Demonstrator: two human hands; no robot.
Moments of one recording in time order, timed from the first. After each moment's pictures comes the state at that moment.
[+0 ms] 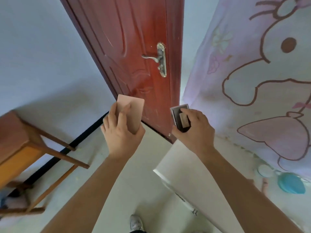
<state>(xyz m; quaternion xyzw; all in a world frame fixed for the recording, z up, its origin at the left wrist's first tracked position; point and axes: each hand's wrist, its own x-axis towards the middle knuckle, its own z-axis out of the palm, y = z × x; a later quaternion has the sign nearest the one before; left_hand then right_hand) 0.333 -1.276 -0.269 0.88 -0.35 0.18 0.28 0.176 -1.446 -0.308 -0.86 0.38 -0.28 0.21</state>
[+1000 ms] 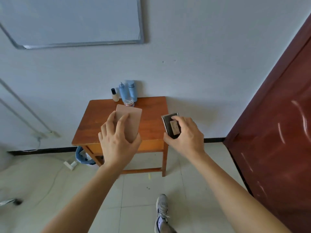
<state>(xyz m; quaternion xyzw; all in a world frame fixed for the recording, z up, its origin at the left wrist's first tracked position) 0.741 -0.719 -0.267 0.93 0.02 0.30 0.22 0.769 -0.945 -0.282 -0.94 -0.04 -0.22 0.27</state>
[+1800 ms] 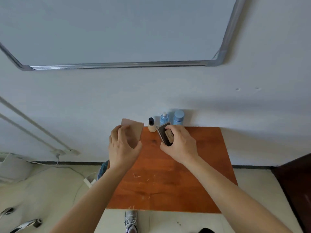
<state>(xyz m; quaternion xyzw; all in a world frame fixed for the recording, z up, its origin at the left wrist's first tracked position) 1.085 -0.479 -0.323 0.93 0.14 0.18 0.27 1.136 -0.690 -0.337 -0.94 -0.13 -0.07 0.29</state>
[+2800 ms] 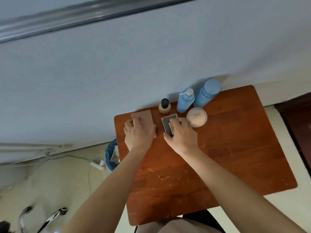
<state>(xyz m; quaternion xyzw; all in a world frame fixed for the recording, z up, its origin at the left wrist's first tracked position) 1.241 -0.411 -0.486 0.96 0.17 -0.11 0.20 1.212 -0.569 -0.486 -0.98 0.07 0.09 0.18</state>
